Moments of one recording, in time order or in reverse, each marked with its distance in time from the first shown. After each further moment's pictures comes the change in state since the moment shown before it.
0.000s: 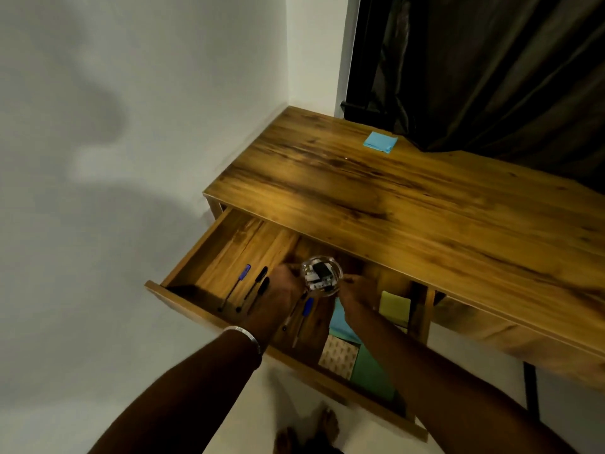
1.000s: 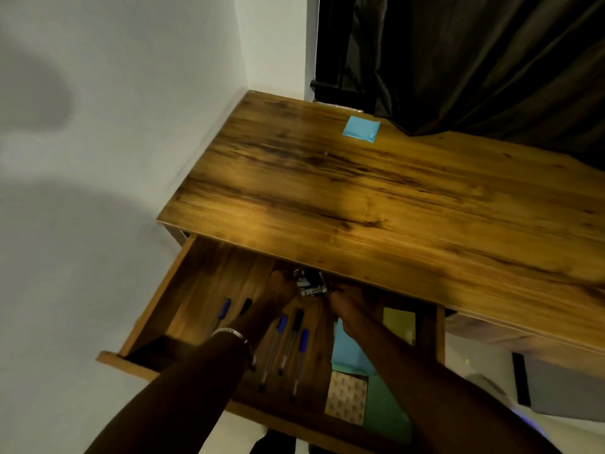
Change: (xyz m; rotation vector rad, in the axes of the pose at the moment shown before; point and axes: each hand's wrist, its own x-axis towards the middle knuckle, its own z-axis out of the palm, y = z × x) left_hand 0.090 0.022 0.007 -0.207 -0.314 0.012; right_hand 0.088 0.003 0.049 0.225 -0.031 0.233
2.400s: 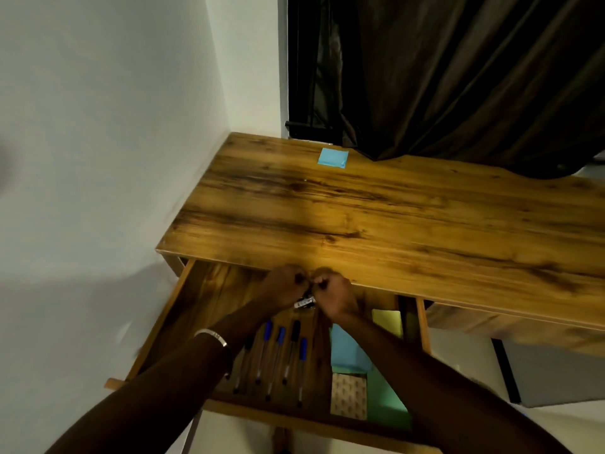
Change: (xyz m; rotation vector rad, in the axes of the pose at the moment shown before) left_hand -0.037 0.056 -0.019 0.753 -0.109 0.407; right_hand -0.067 -0.049 -0.013 -0.450 0.117 -0.461
